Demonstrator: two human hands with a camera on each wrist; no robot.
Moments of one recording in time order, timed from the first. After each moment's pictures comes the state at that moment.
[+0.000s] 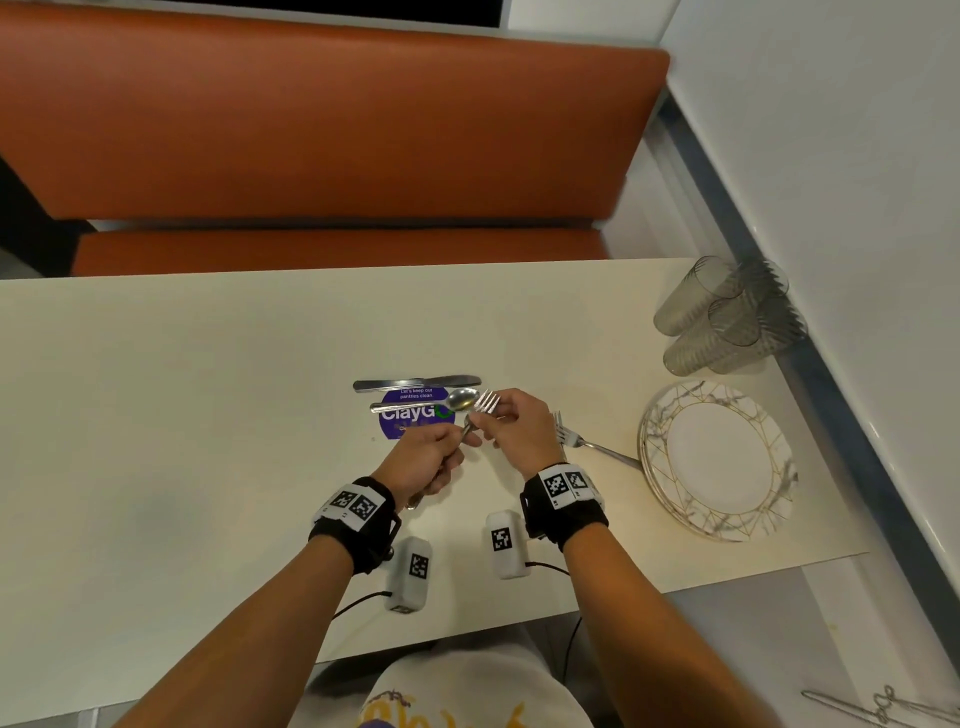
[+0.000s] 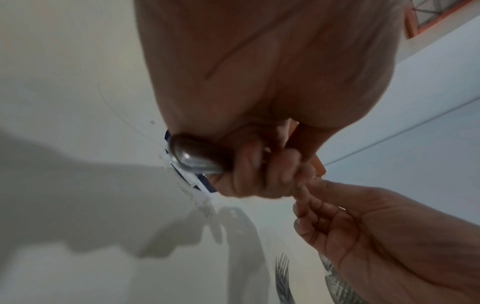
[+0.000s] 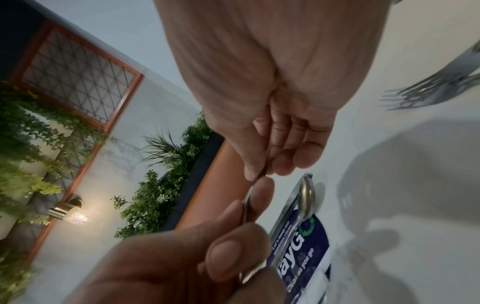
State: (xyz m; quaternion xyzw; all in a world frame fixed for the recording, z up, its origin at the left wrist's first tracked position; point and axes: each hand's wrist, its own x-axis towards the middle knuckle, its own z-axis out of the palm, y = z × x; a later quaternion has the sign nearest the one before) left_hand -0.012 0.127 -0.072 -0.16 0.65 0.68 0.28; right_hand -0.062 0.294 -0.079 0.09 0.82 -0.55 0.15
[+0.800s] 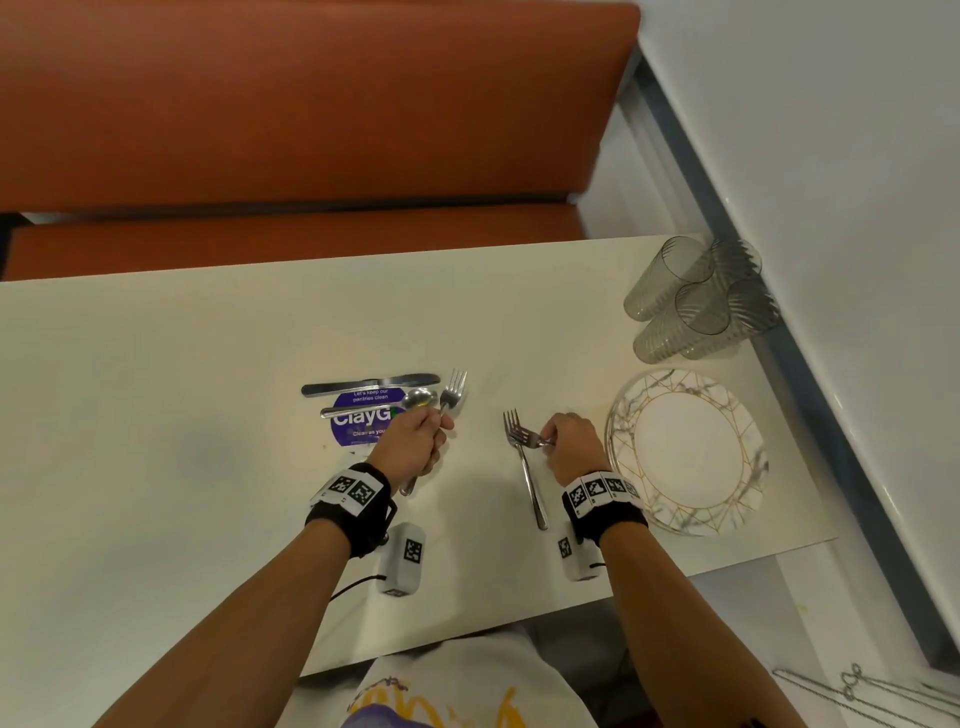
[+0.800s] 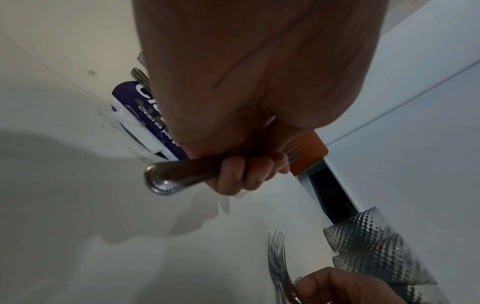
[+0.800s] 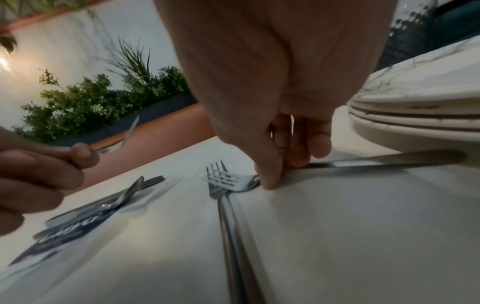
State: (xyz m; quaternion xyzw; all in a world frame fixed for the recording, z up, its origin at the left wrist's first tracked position) left_hand -0.054 0.176 -0.093 -0.21 0.68 0.65 0.26; right_hand -0.082 0.432 -0.134 0.04 0.96 -0.18 0.21
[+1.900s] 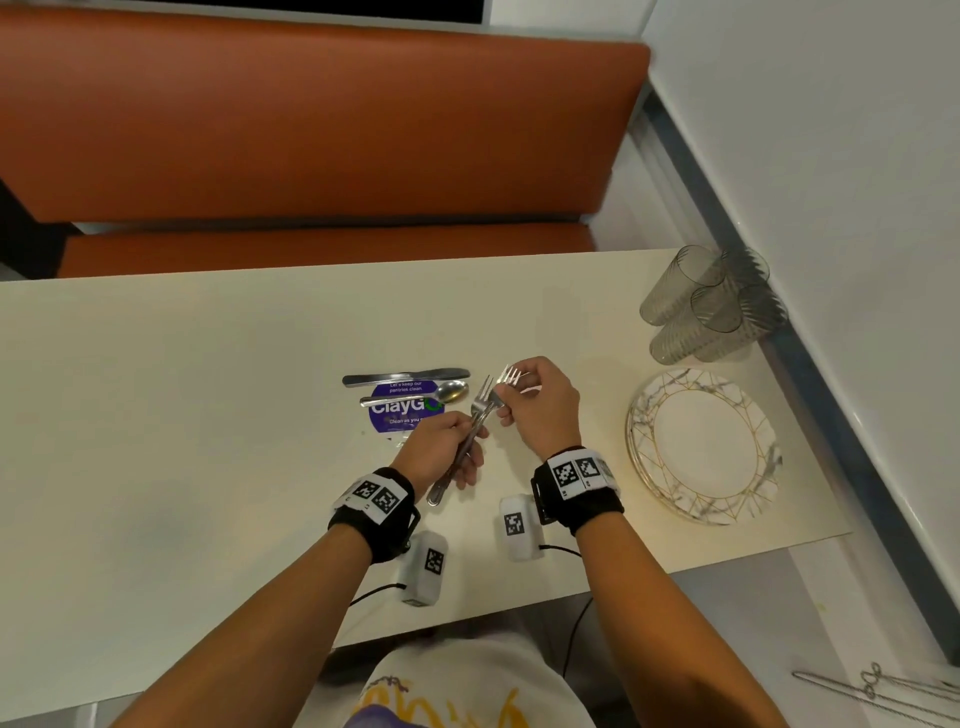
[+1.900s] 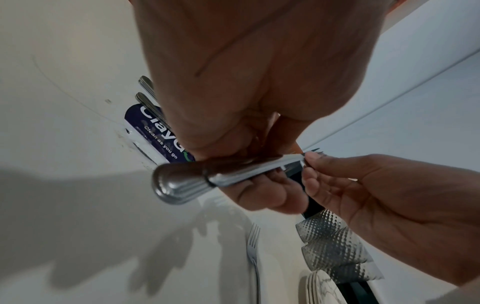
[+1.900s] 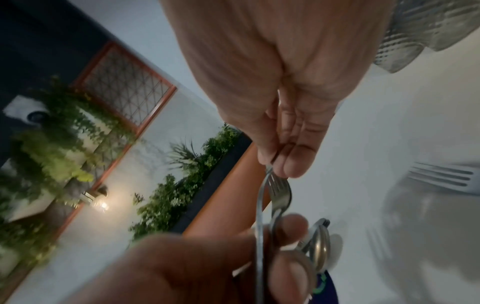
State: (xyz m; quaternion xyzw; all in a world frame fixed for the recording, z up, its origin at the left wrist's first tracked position) left_hand -0.014 0.161 -0.062 -0.16 0.66 0.69 0.27; right_hand -0.062 0.317 -0.035 0.13 0.81 -0.56 0.05
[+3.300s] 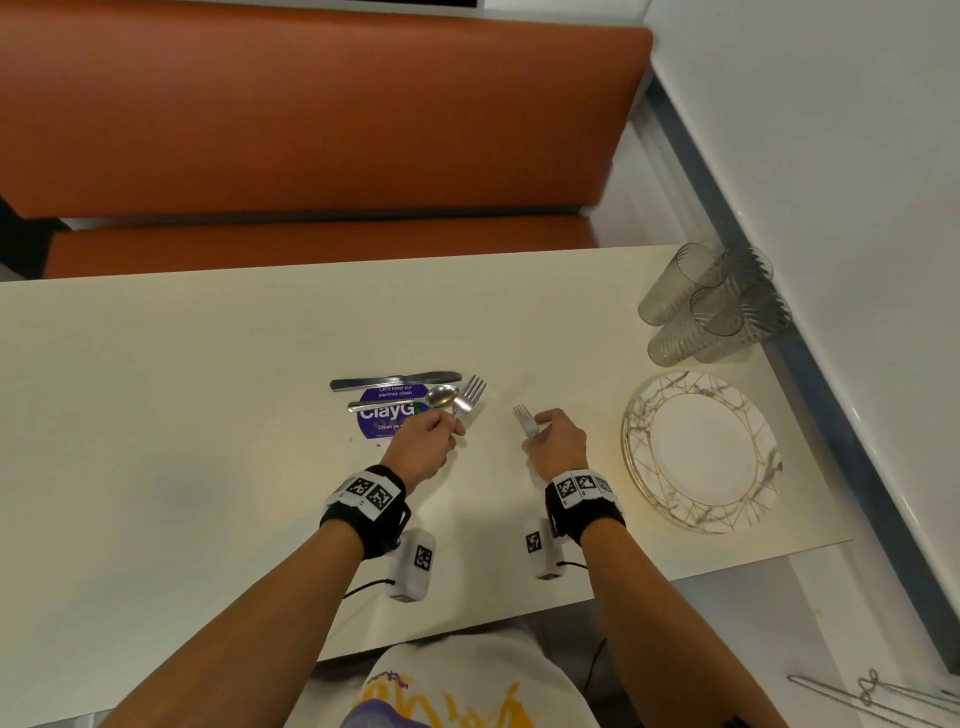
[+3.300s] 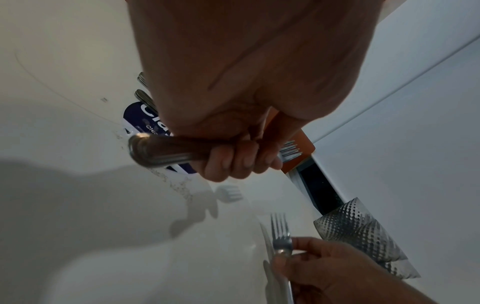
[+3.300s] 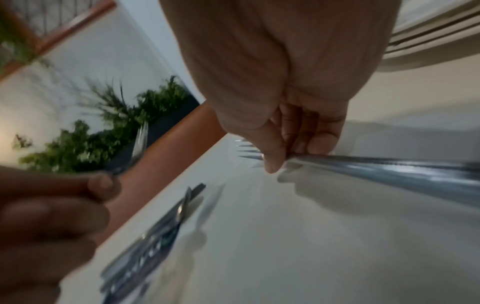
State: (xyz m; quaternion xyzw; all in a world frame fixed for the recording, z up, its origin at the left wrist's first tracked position) left_hand -0.033 0.162 -0.079 -0.21 0.71 0.63 0.24; right_hand -0.064 0.372 -0.124 0.19 0.90 -0.36 0.17
